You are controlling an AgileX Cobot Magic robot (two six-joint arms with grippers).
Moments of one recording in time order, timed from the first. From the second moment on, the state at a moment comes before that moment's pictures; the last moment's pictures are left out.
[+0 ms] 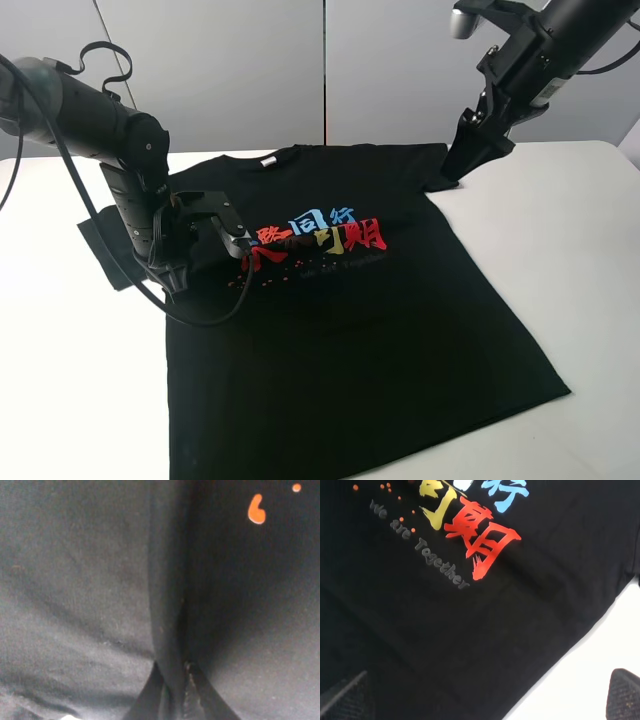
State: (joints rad) left arm -0.44 2.08 -1.17 0.07 0.76 0.57; right arm 0.16 1.75 -1.37 0.35 1.10 -0.97
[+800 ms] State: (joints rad) left arm -0.44 2.08 -1.17 0.08 0.77 0.58; right arm 0.40 1.95 -1.38 0.03 0.86 -1.09
